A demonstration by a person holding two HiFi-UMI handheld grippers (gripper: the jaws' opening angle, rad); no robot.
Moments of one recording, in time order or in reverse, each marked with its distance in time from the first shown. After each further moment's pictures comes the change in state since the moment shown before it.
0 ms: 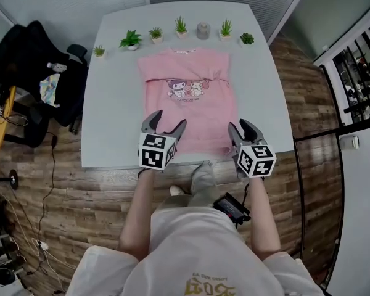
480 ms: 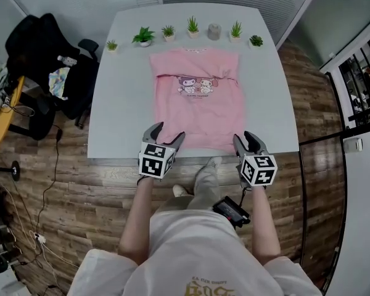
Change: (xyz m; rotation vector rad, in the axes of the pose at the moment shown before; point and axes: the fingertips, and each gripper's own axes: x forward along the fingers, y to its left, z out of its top) left arm -0.044 0.001 -0.063 -0.005 0.068 0.017; right arm -0.026 0.016 -0.051 -0.015 0.056 0.005
